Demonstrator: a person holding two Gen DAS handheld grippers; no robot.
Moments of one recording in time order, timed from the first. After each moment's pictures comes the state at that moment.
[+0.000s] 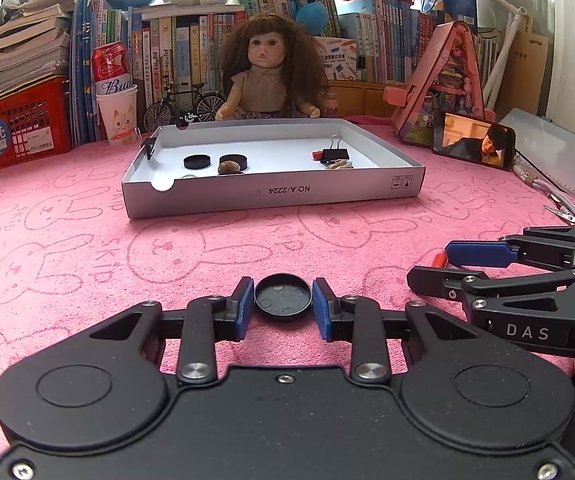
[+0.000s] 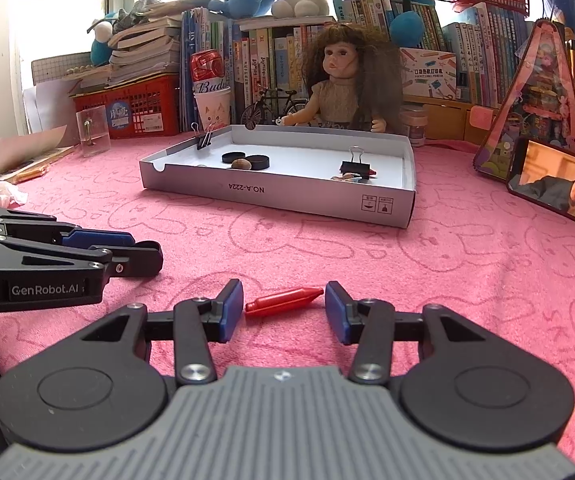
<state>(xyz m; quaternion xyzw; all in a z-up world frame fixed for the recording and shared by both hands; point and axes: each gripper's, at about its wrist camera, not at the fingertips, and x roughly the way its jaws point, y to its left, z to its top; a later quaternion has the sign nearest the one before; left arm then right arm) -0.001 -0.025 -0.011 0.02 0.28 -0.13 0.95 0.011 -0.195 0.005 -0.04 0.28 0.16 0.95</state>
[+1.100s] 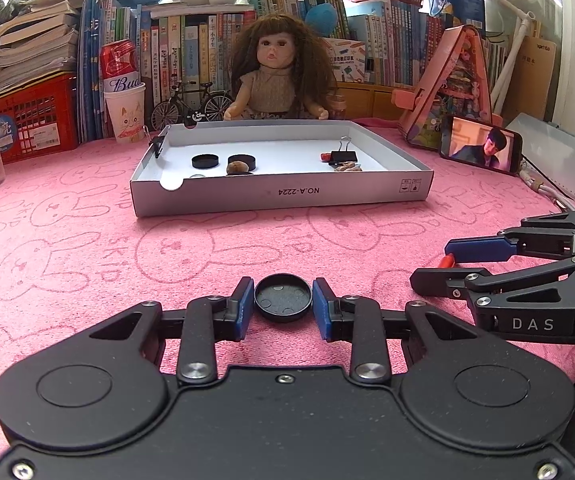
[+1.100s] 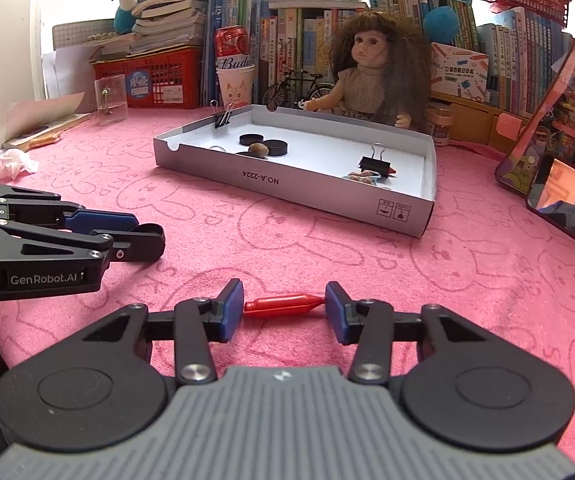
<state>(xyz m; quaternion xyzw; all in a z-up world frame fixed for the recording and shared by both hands) 0.001 -0.020 -0.010 0.01 0.28 -0.12 0.95 0.027 -0.191 0.013 -0.07 0.30 0.19 0.93</state>
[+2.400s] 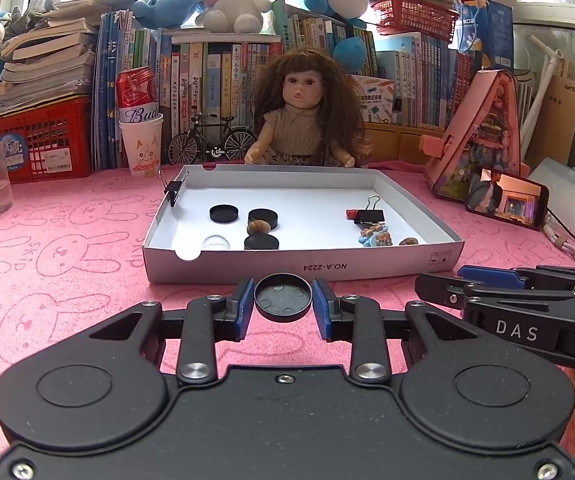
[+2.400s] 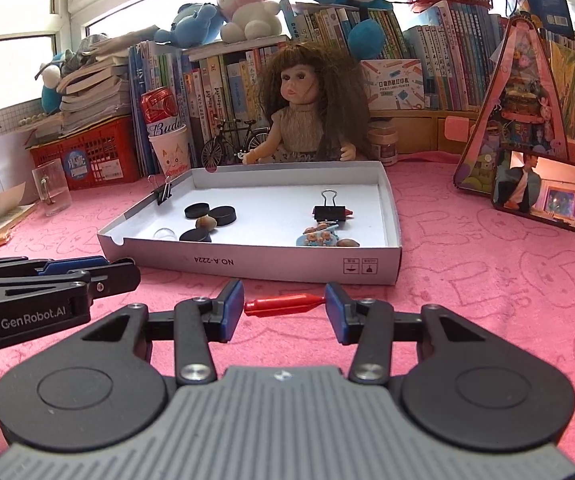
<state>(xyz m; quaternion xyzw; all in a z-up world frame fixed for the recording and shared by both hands) 0.046 -0.019 0.020 -0.01 0.25 -0.09 0.97 0.063 -0.185 0.028 0.03 0.26 0.10 0.96</state>
